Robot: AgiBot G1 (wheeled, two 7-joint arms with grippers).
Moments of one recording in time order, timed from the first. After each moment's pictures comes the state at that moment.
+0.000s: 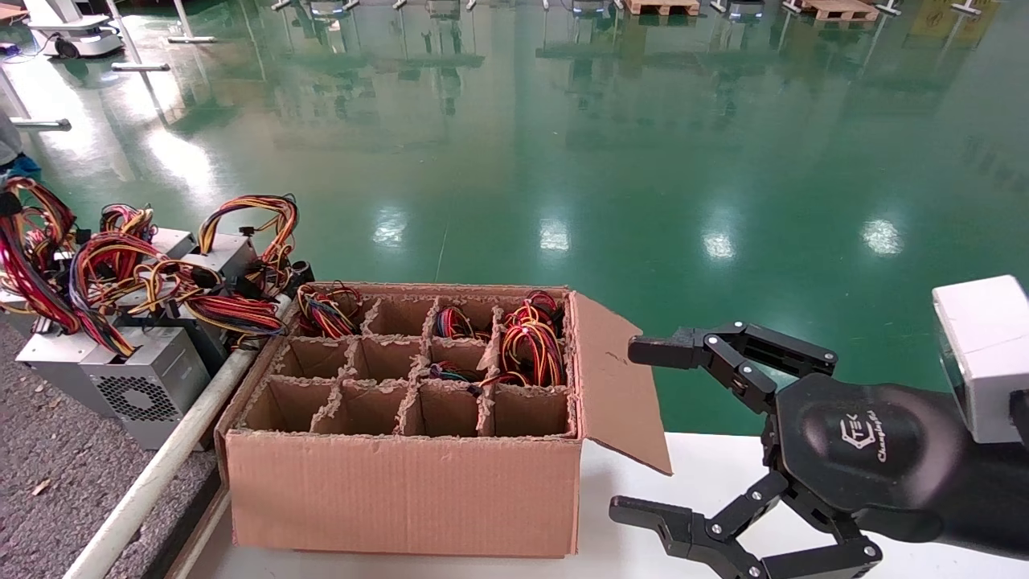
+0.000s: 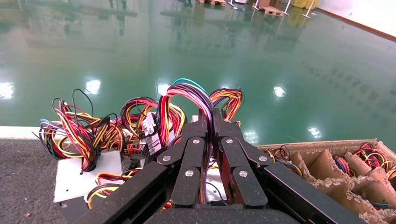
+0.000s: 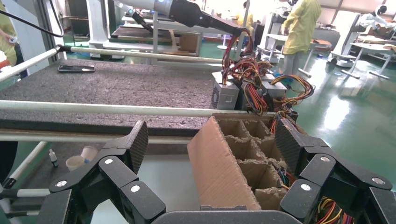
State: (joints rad) left arm -2.06 0.64 0.54 0.37 1.27 1.33 0.08; right arm 1.09 -0.57 -0.38 1.24 -0.65 -1.44 0.13
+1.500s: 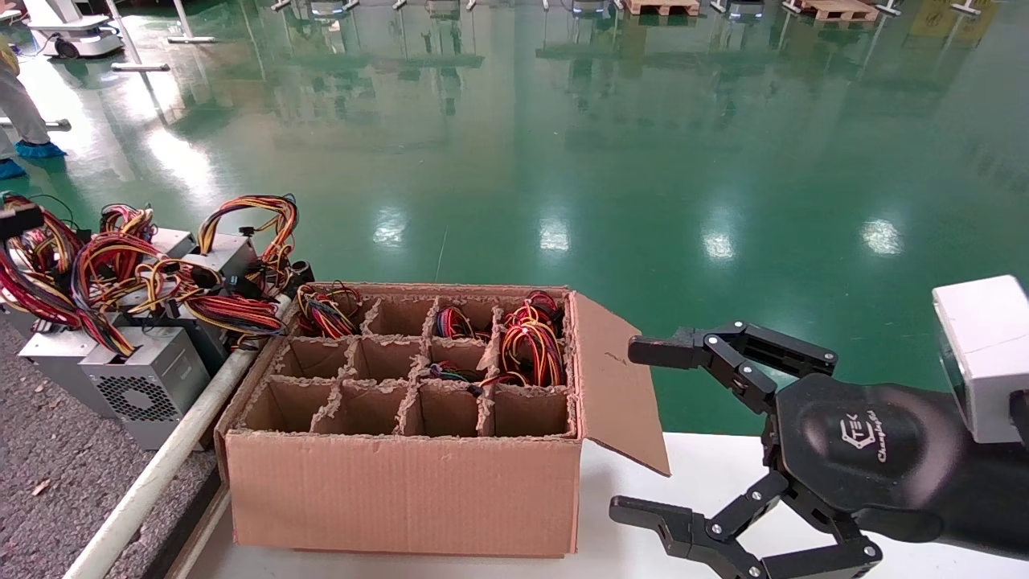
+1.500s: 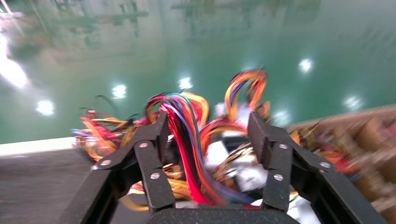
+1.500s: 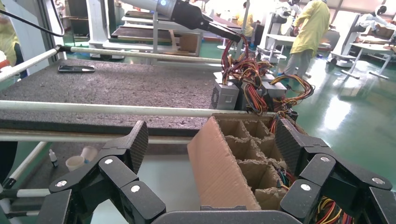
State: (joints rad) left arm -2.07 0.67 0.57 0.38 1.27 1.27 0.25; right arm 1.09 -0.57 -0.38 1.24 -0.65 -1.44 0.13
